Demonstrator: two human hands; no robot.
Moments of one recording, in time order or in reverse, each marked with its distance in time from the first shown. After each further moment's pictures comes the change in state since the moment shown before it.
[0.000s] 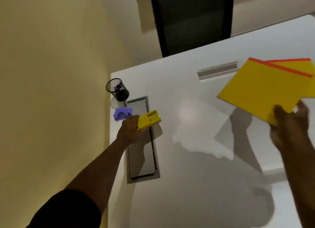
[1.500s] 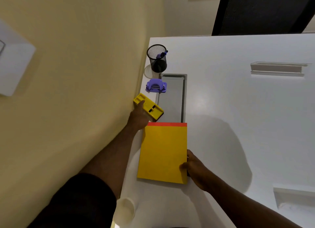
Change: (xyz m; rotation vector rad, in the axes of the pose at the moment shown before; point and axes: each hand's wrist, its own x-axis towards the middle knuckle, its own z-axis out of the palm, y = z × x) left_hand -0.042 -0.093 0.004 -0.439 -0.011 -0.494; right_hand -0.226 0.202 0.098 -0.683 -1.079 0.819
